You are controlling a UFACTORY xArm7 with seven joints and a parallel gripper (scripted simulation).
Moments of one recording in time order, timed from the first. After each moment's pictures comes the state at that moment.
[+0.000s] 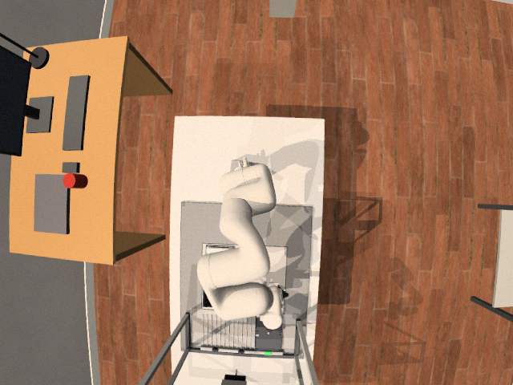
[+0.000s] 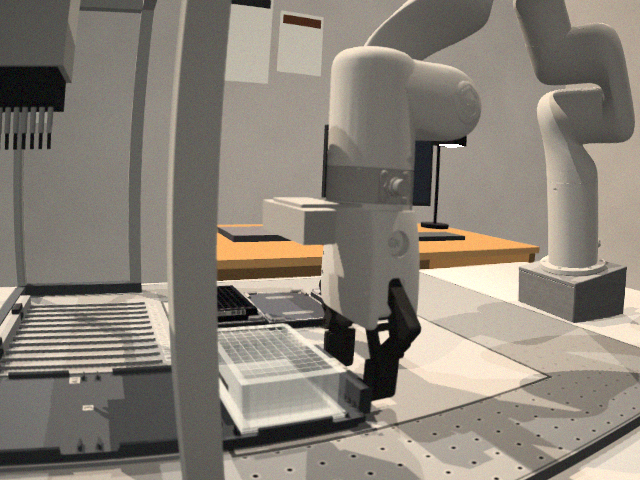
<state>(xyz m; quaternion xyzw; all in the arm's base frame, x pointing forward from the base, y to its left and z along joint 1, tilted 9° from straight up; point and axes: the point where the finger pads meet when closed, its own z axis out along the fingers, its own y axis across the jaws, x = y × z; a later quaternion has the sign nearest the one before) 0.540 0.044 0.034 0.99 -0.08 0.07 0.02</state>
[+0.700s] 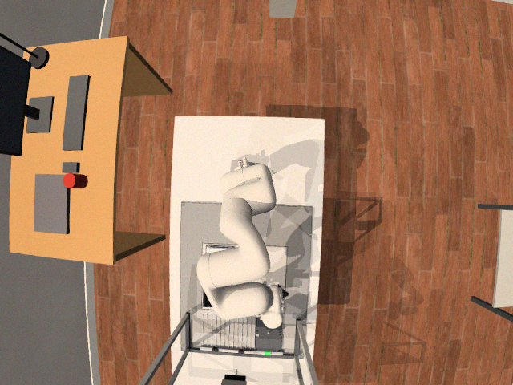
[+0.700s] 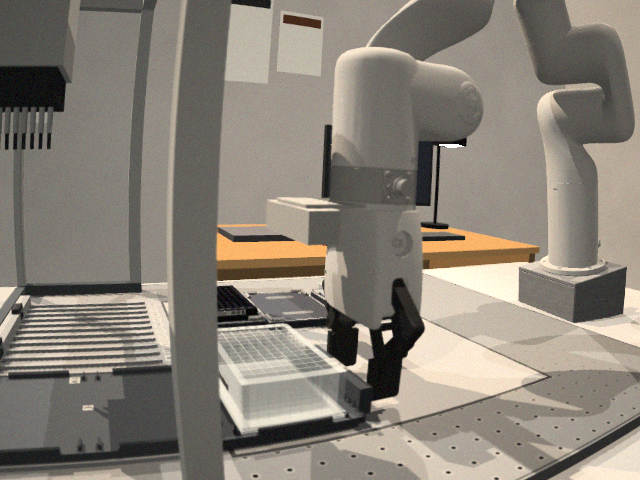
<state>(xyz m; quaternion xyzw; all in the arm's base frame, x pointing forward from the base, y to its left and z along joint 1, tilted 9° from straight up) 0.537 0.045 0.033 0.99 -0.08 0.07 0.02</state>
